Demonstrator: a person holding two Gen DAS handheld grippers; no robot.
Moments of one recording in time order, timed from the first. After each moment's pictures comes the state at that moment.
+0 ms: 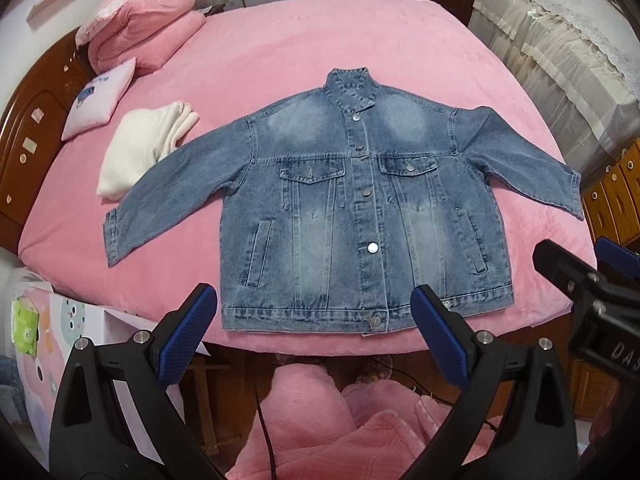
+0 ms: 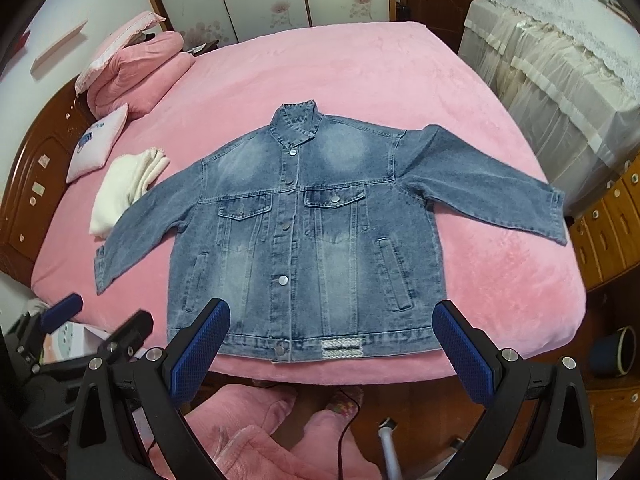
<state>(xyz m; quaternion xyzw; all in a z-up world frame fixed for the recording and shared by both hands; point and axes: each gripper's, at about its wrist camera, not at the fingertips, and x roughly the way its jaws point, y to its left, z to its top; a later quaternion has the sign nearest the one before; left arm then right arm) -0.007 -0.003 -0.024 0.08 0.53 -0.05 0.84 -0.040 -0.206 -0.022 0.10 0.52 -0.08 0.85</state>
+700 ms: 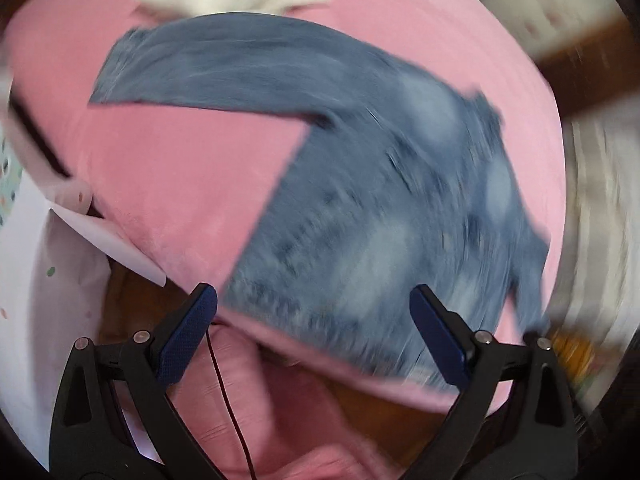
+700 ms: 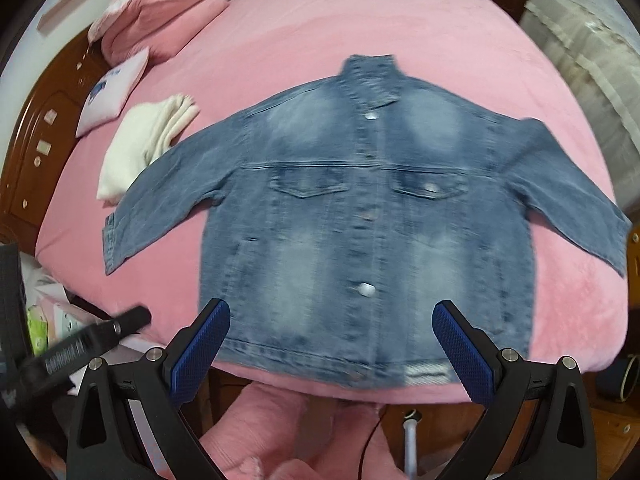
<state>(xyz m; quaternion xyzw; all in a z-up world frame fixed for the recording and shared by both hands) 0.099 0.248 -0.151 -0.28 0.61 0.07 0.74 0.120 -0.064 -0.111 0.07 0.59 -0.01 0.80</state>
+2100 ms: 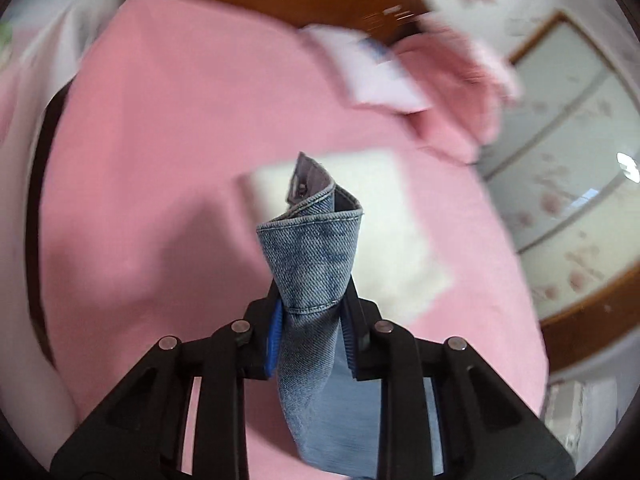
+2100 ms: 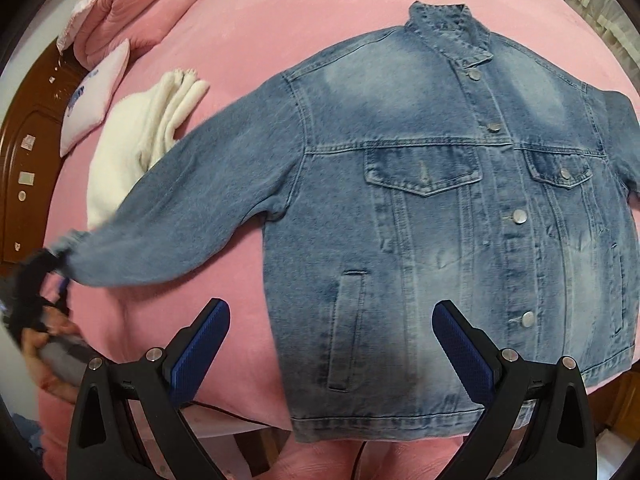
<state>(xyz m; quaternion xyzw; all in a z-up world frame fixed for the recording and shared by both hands) 0.206 0.531 -0.214 -0.41 0.27 0.25 0.83 0.250 0.087 -0.245 0.15 0.62 -0.02 0.77</state>
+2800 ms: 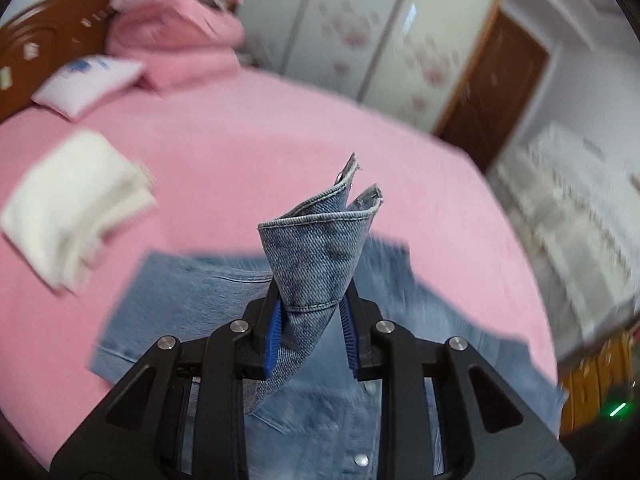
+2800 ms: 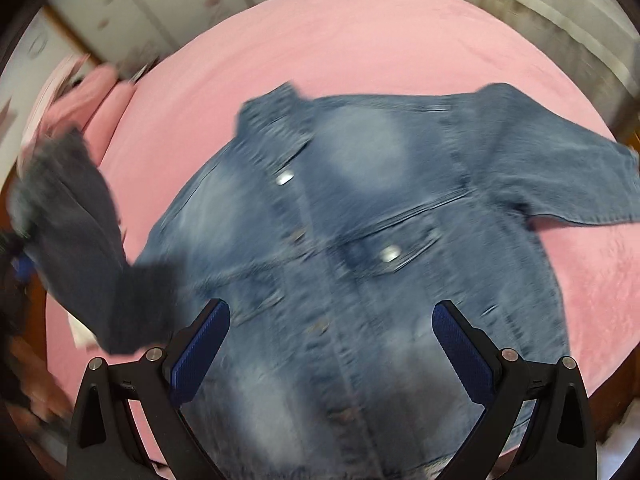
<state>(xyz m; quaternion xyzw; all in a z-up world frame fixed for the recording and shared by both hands) 0.330 0.059 -0.153 -0.14 0.38 -0.05 0.91 0.235 -0.193 -0.189 0.24 0.53 -0.14 0.80</state>
